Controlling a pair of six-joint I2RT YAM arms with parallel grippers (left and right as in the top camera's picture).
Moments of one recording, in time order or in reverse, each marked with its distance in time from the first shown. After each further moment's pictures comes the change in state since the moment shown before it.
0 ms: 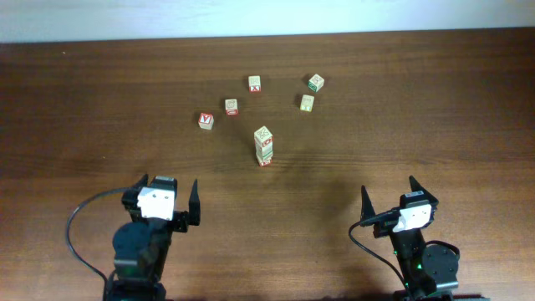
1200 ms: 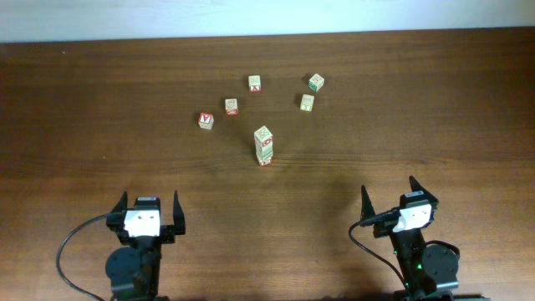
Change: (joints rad) left arm 0.211 -0.311 -0.167 -0.076 0.054 0.048; right arm 0.000 0.000 0.000 0.000 0.000 0.000
